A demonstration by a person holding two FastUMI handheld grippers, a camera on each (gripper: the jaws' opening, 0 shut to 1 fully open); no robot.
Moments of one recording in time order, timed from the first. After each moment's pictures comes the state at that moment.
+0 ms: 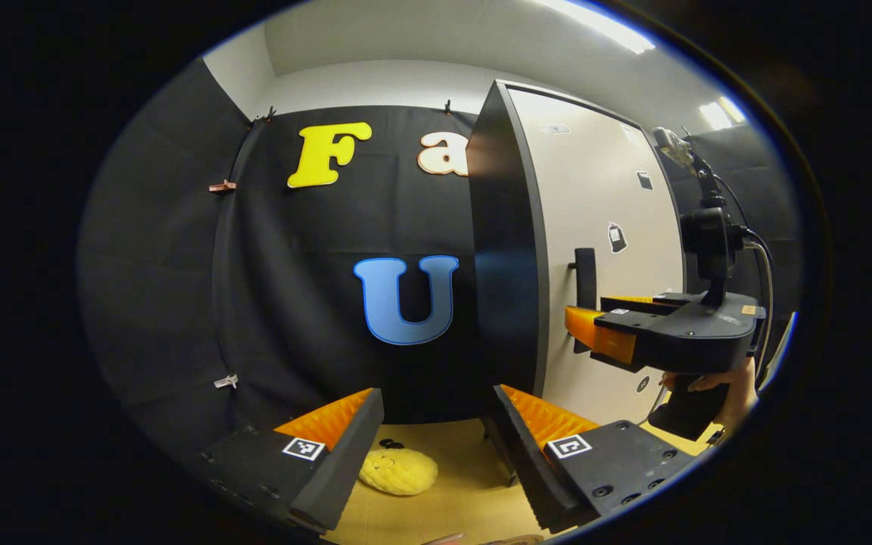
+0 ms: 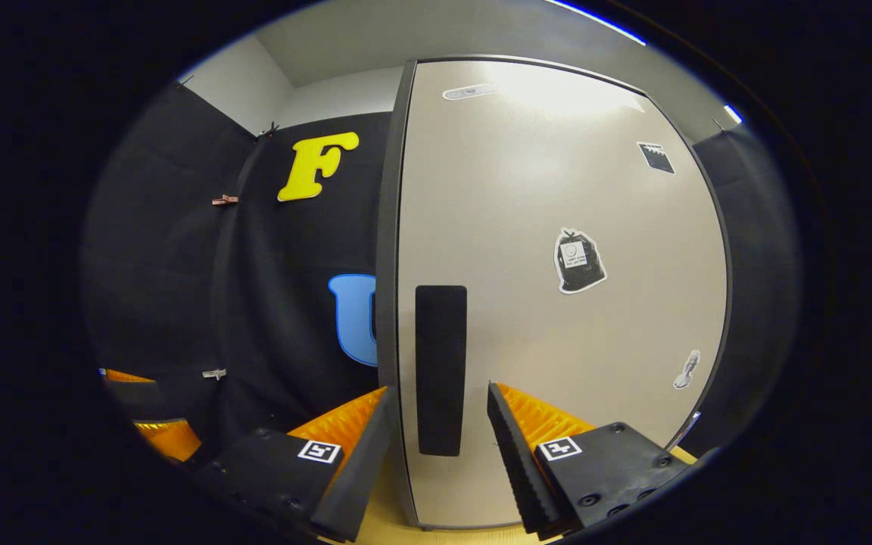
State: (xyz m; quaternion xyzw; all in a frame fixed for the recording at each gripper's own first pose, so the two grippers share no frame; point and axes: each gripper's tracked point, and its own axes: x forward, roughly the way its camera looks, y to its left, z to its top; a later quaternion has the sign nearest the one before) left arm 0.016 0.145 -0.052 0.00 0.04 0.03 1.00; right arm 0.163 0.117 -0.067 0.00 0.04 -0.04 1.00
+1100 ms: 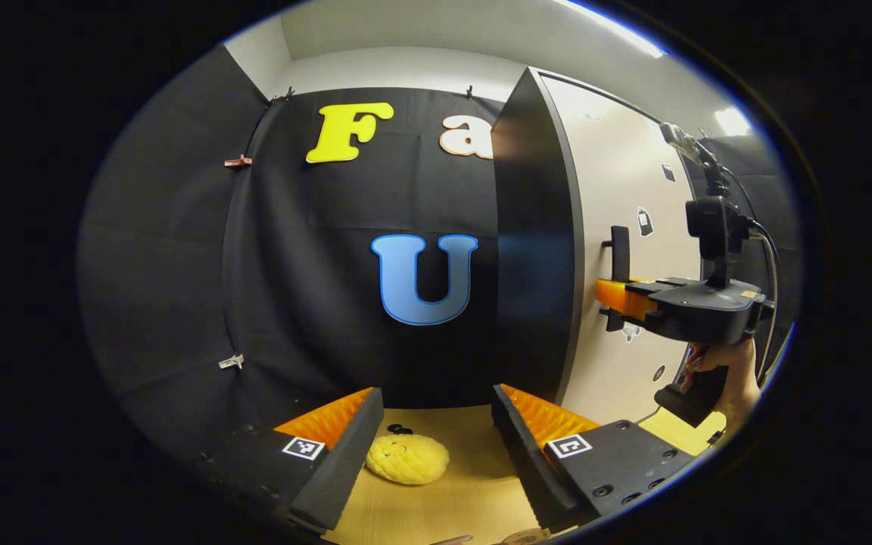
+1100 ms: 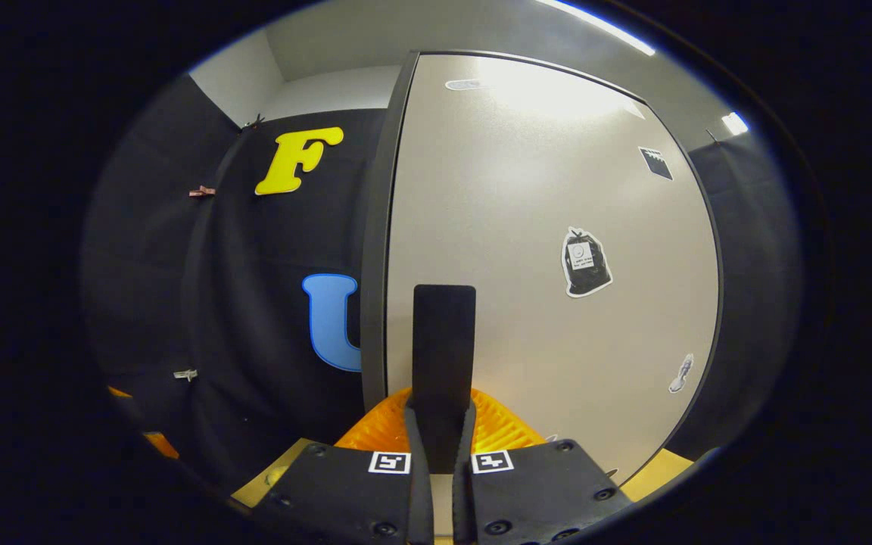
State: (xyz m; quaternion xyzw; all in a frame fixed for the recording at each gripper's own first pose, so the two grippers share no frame) left arm 0.012 0.172 -0.076 -0.01 0.06 0.04 1.00; right arm 0.182 0.113 -0.070 -0.02 0.03 -0.07 1.00
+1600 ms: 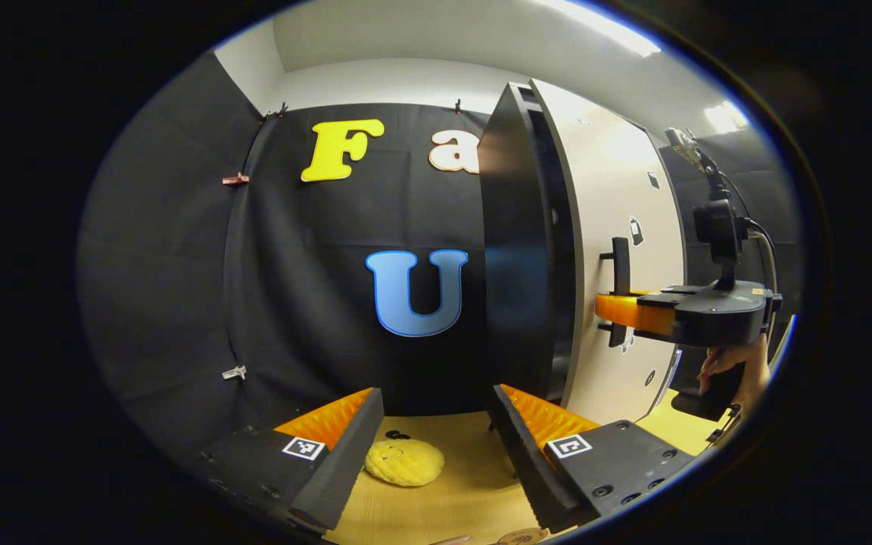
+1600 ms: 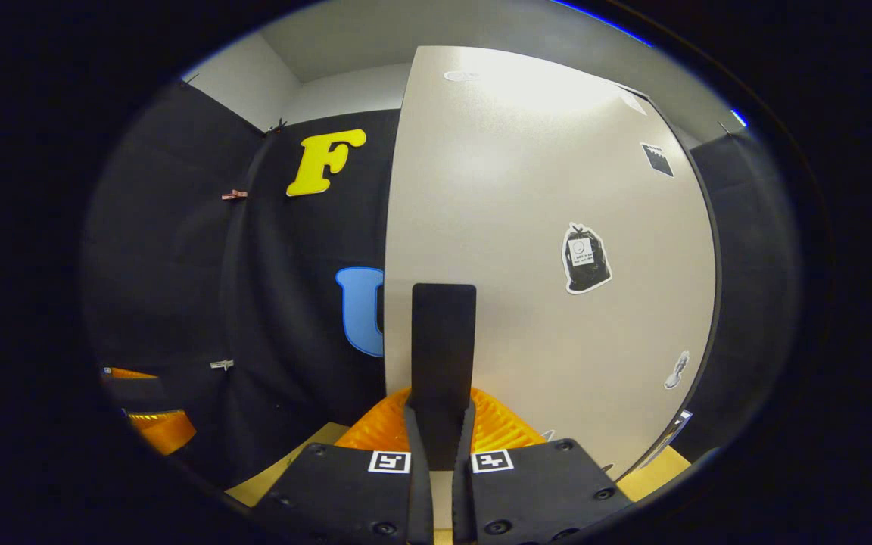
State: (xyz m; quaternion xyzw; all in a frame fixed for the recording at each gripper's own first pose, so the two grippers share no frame) left arm -0.010 0.156 -0.054 0.01 0.03 0.04 1.00; right arm 0.144 0.126 -0.056 0.00 0.05 -0.01 1.00
